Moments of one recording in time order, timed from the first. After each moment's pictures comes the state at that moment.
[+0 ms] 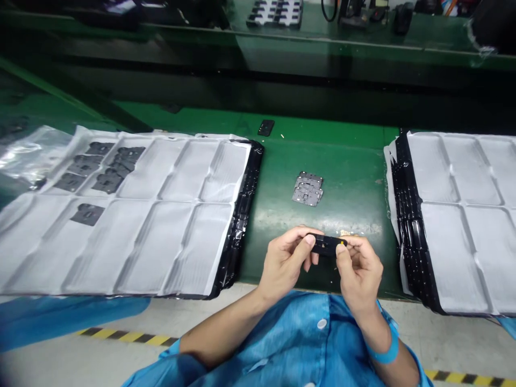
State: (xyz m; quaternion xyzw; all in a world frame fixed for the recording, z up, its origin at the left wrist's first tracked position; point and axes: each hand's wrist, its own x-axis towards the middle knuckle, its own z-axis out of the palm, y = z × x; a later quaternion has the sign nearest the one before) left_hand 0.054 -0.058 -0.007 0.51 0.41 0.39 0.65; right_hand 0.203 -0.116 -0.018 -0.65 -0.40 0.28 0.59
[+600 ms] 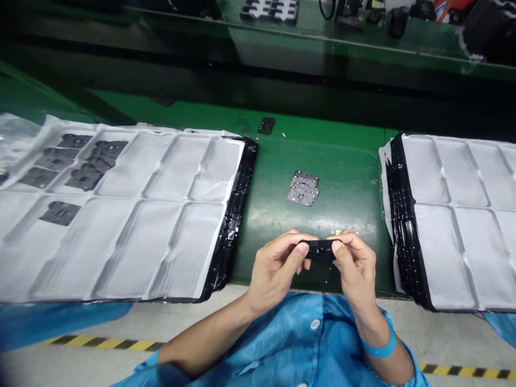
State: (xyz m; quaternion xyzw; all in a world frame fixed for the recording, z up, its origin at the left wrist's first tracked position) left_hand 0.046 -0.063 -0.001 0.58 0.35 0.44 0.59; right_hand 0.213 -0.114 -0.021 -0.59 -0.34 0.44 0.59
